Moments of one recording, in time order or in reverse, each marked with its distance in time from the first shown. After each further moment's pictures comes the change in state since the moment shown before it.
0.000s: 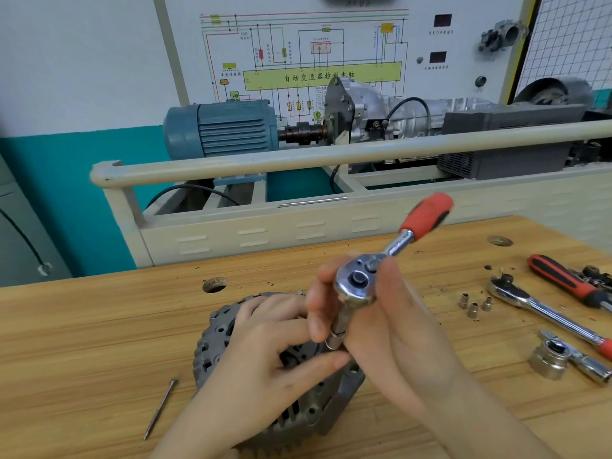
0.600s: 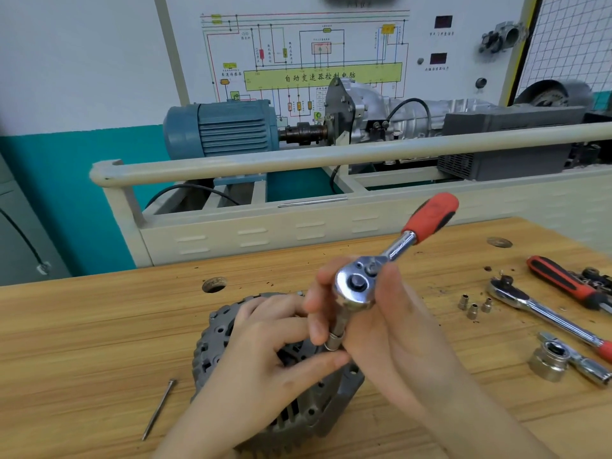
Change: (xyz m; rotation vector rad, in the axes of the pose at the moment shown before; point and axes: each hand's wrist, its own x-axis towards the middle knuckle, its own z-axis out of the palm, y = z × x) left_hand 0.000 0.003 0.001 -0.085 0.045 -0.019; right_hand 0.000 -0.001 0.001 -0.008 -0.017 -0.008
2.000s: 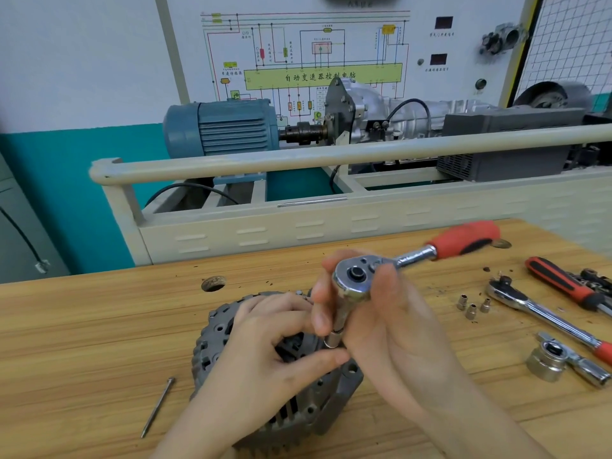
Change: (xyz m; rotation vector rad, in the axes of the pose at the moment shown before) left_hand 0.000 0.002 0.001 -0.032 0.049 -0.022; right_hand -0.001 0.002 -0.002 0.023 0.054 -0.040
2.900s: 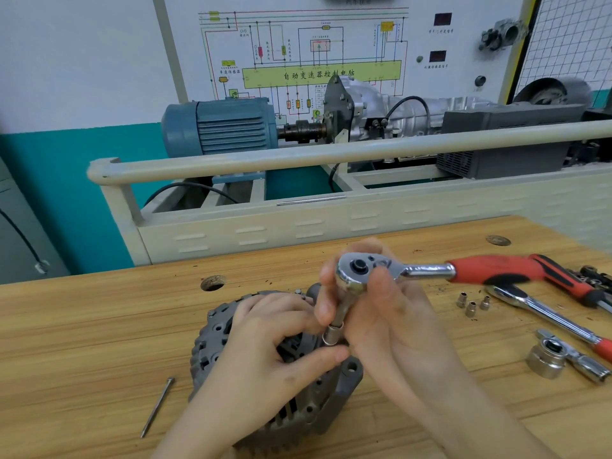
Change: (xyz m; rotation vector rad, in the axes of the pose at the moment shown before) left_hand 0.002 0.004 0.001 0.070 0.026 -0.017; right_hand 0.001 0.001 -0.004 0.081 0.032 -0.030
